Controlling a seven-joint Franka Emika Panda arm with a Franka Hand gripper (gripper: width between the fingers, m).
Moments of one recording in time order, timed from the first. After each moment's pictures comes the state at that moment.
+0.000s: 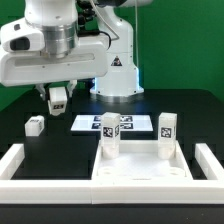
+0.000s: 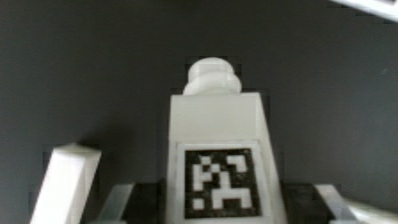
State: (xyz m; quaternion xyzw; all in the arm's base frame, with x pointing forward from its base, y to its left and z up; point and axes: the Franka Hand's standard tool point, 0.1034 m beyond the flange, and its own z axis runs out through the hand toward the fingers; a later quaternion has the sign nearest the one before) arm 0.483 -0.132 0.115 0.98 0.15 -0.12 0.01
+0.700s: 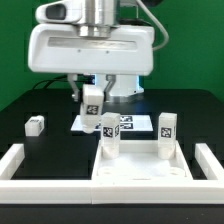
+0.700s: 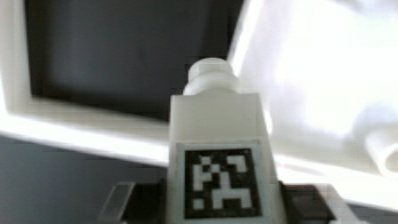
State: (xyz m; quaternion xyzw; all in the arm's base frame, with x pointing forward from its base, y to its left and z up) arm 0.583 -0.061 0.139 0.98 0.12 0.14 0.04
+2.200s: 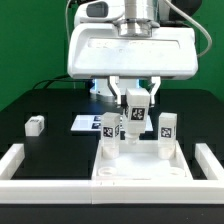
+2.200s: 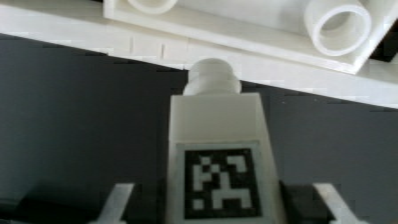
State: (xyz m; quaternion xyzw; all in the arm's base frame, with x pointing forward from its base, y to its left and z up) arm 0.629 0.012 0.144 0.97 0.11 0.22 0.01
